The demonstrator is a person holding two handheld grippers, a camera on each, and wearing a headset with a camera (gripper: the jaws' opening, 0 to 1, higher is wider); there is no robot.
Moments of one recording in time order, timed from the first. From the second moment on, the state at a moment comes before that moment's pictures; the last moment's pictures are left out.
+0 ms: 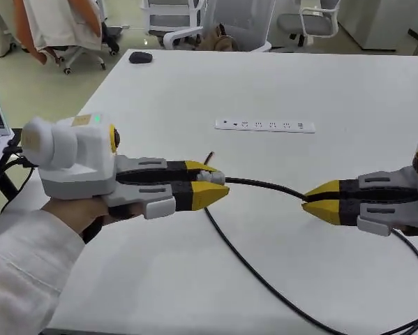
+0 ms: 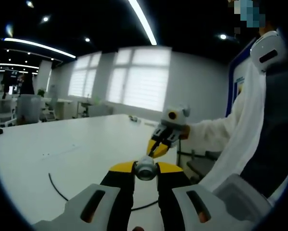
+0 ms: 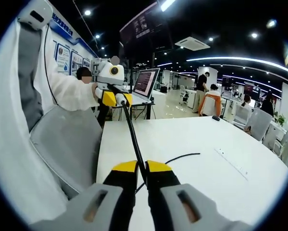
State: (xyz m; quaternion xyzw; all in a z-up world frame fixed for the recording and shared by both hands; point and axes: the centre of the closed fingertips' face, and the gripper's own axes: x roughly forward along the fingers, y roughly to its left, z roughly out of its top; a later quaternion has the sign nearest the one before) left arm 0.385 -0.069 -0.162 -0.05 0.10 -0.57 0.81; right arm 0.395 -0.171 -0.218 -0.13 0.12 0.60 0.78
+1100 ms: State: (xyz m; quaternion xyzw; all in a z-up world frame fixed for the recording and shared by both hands) left arm 0.395 -0.039 -0.195 -0.09 0.13 -0.52 0.84; right arm 0.437 -0.136 -0.364 -0.13 0.25 0.58 0.77
